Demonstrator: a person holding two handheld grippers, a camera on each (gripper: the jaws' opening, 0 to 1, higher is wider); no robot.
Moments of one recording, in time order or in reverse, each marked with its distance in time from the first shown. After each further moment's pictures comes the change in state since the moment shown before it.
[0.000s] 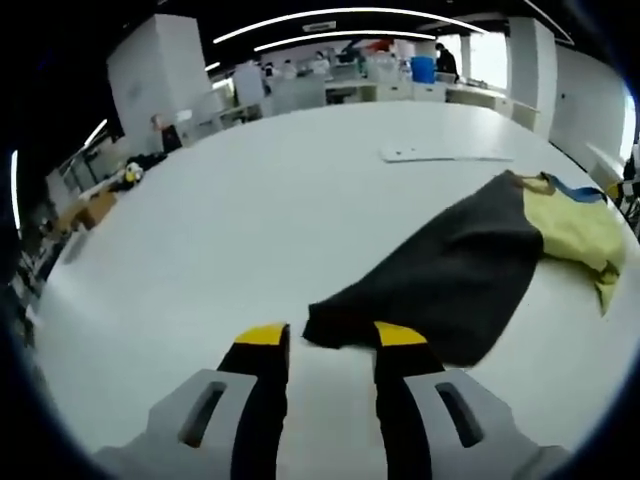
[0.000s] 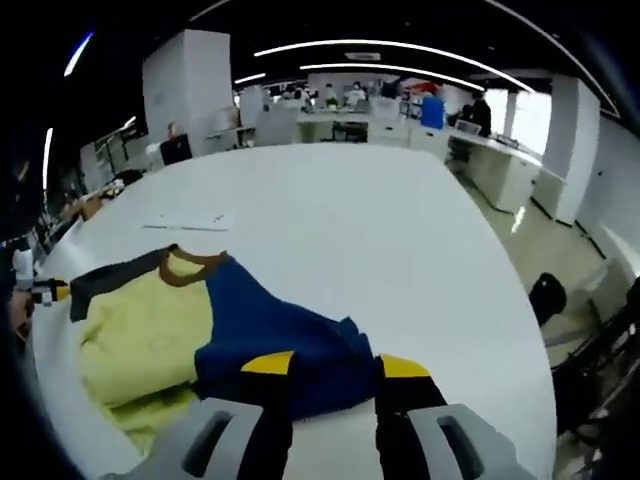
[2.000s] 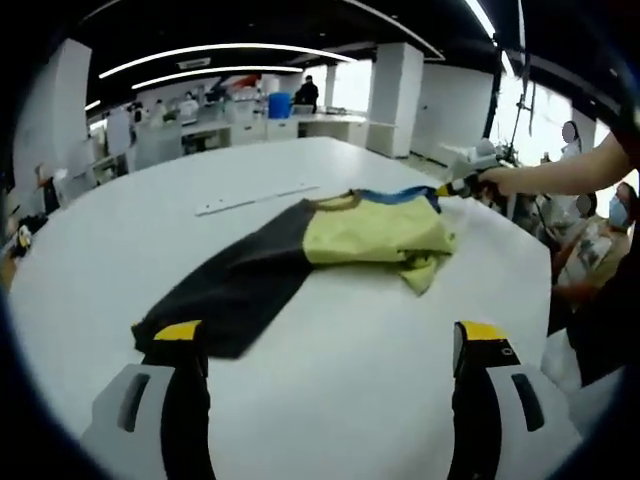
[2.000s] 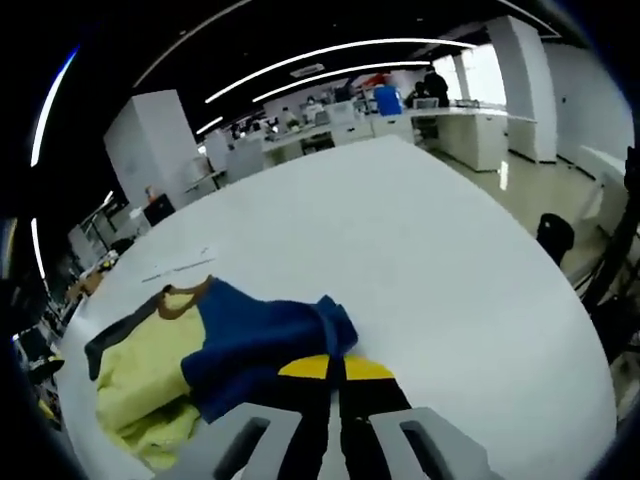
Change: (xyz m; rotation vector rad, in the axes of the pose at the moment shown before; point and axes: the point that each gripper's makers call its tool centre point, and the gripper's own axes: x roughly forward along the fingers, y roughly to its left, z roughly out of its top) left arm -0.104 -0.157 0.004 0.169 -0.150 -0.574; right arm 0.008 -0.015 -0.024 0.243 -0.066 -0.018
